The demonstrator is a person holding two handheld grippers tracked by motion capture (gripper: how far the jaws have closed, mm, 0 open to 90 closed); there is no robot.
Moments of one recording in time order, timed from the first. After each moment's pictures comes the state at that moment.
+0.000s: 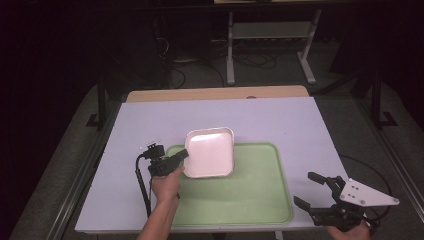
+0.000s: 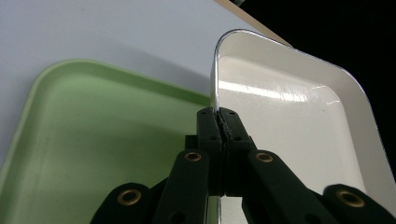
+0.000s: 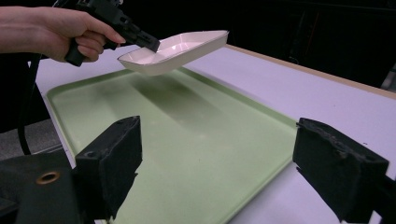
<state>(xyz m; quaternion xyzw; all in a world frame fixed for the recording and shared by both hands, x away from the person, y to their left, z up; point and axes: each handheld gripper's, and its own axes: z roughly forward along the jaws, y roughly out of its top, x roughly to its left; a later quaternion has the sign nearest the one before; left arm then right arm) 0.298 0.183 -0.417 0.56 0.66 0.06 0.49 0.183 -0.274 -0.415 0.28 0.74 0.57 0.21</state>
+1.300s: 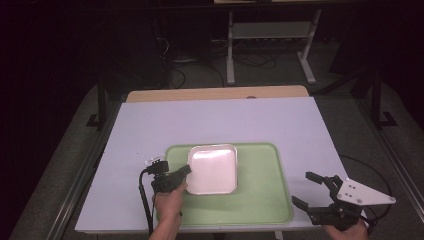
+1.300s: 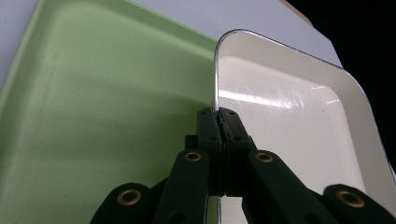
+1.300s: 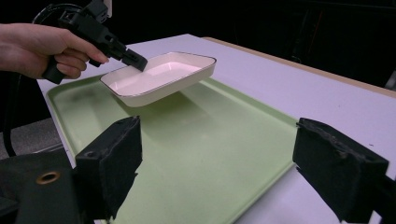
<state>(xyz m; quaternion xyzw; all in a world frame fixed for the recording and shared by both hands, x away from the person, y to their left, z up) 0.265 0.174 -0.436 0.58 0.67 0.06 0.45 0.185 -0.271 -0.416 0.28 0.75 0.57 0.20</state>
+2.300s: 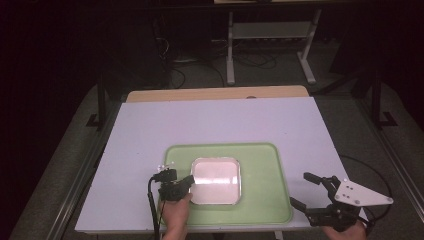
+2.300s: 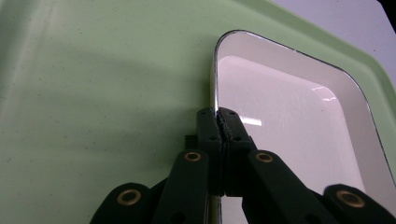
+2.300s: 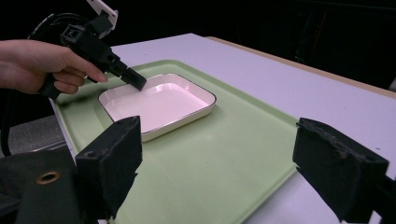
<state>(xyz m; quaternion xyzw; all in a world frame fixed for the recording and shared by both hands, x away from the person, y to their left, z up) 0.254 0.154 -0.454 0.60 0.69 0.08 0.40 0.184 -0.266 -0.415 0.27 0.75 0.57 0.20</state>
